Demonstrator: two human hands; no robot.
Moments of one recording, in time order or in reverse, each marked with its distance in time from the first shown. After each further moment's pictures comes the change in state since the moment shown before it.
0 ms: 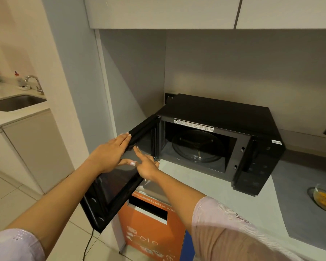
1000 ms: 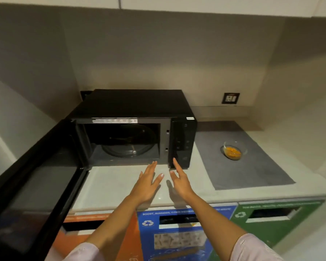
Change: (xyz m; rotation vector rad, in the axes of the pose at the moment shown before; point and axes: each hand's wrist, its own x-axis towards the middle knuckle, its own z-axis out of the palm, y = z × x) left_hand 0.086 0.302 0.097 -1.020 -0.170 0.234; right_hand -0.181 0.223 -0.114 0.395 0.719 0.373
